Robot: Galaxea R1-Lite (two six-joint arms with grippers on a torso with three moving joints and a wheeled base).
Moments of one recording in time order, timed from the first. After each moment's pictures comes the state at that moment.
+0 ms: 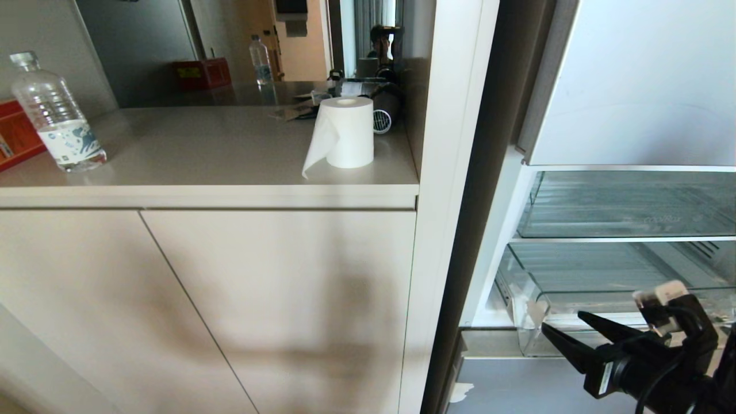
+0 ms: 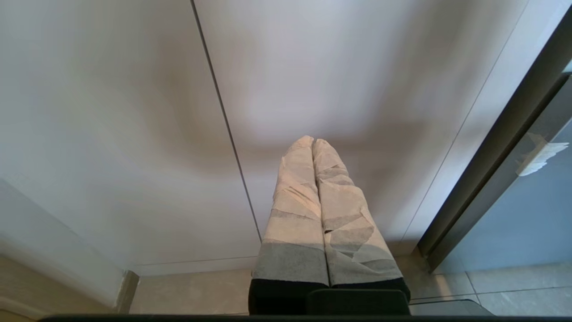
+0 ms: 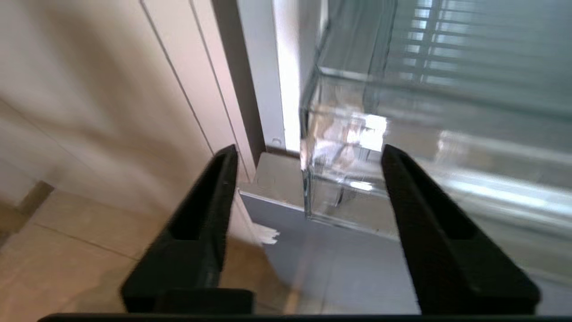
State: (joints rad) left arm -0.01 0.00 -0.06 0.17 0.00 0.06; right arm 0.42 1.50 -0.03 -1.25 -0.12 0.03
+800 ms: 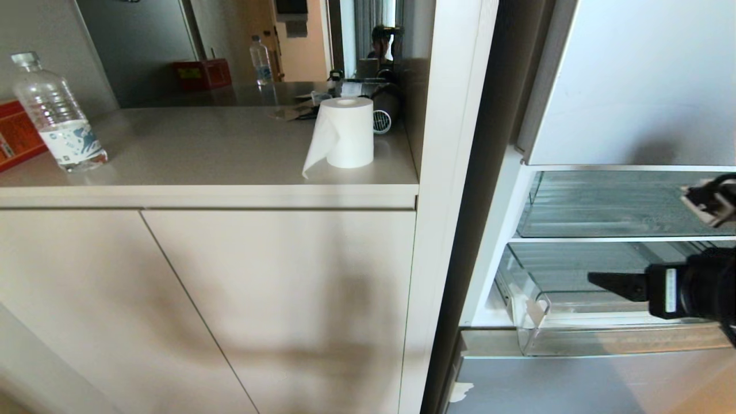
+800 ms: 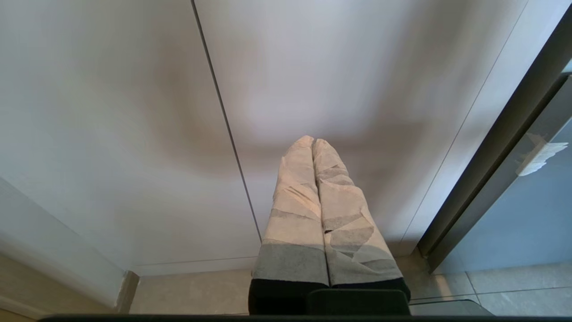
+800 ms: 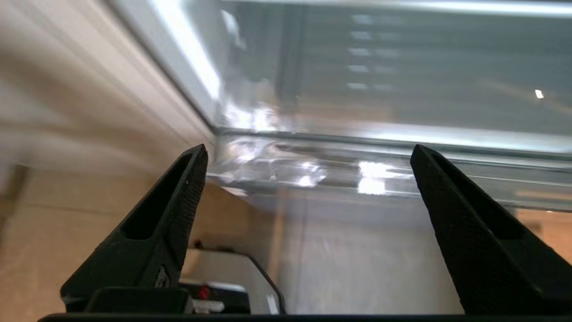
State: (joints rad) left arm -0.01 0.00 -0.06 0.17 0.00 0.06; right arm 0.21 1.27 -0.79 0.05 -0.10 0.12
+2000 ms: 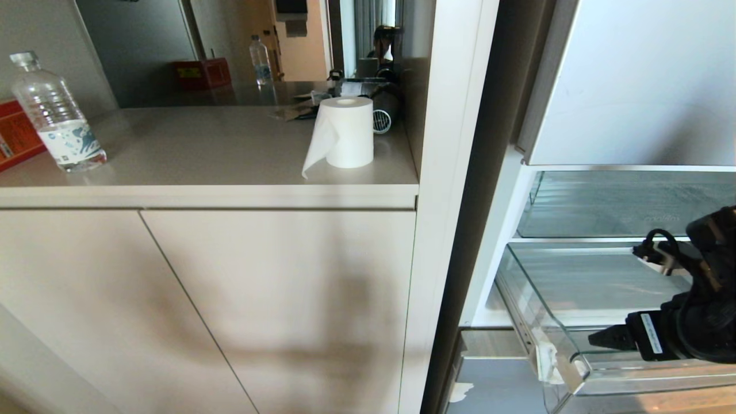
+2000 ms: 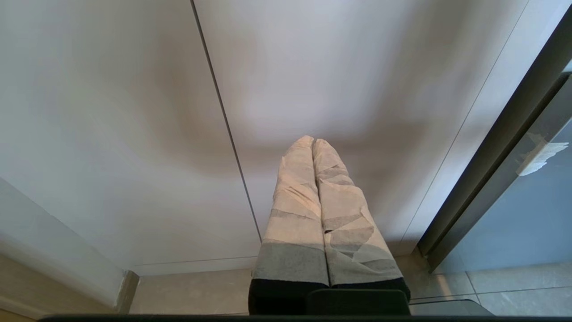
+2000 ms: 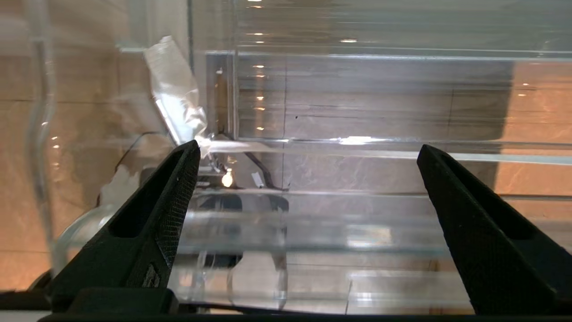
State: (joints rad) left arm -0.01 0.00 -0.06 0.17 0.00 0.06; right arm 0.13 1.41 -0.84 0.38 -0.06 0.12
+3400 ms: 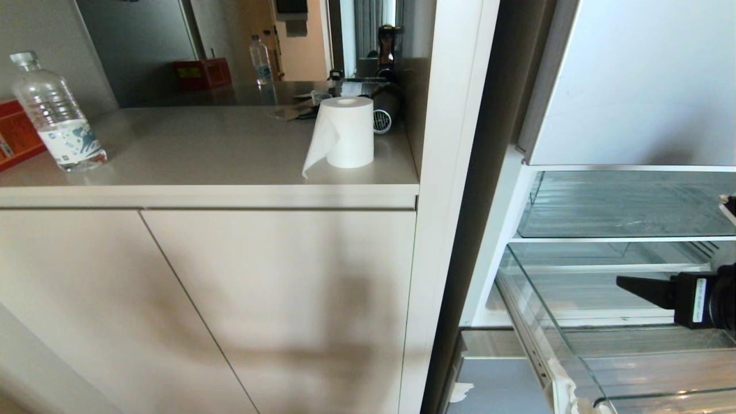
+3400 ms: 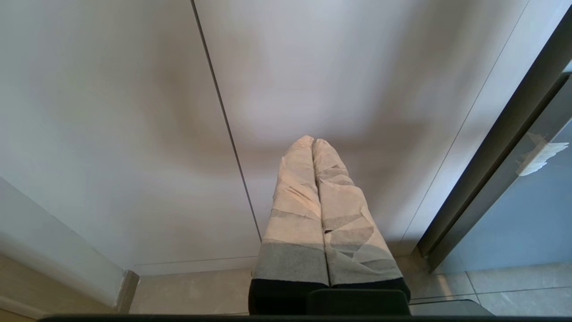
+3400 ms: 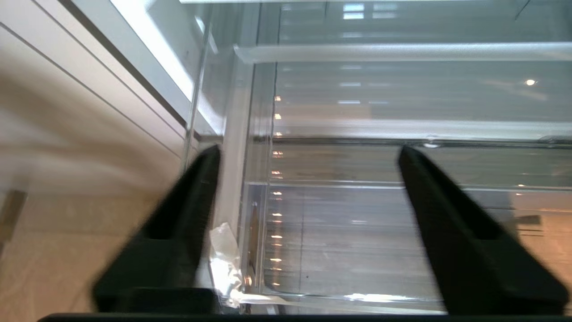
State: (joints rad) left arm -0.01 0.00 -0.06 0.17 0.00 0.06; right arm 0.14 1.15 -0.69 -0.01 -0.06 0.12
